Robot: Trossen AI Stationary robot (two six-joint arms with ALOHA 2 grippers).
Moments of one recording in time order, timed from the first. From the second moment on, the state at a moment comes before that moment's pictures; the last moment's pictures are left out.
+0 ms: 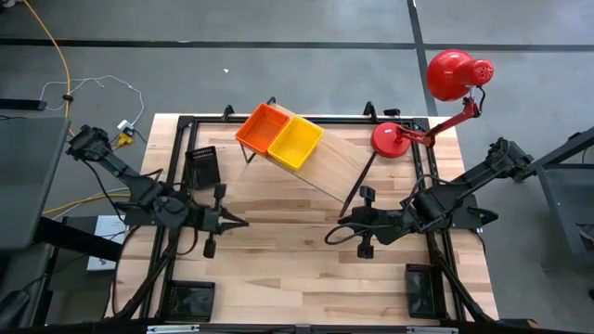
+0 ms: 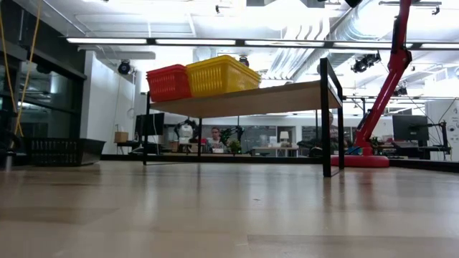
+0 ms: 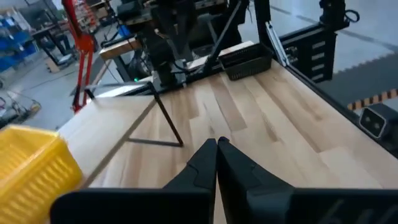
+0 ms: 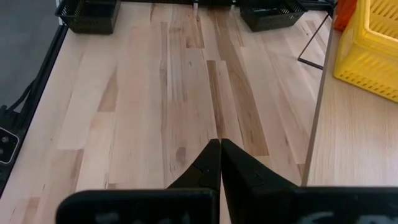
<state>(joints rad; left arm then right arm) -0.51 0.87 0.61 -0.05 -0.54 0.16 0.51 1.28 1.08 -0.53 0.50 0.31</state>
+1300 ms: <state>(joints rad) -0.50 0.82 0.42 0.07 -0.50 -0.08 0.84 1.59 1.08 -1.17 -0.11 1.33</state>
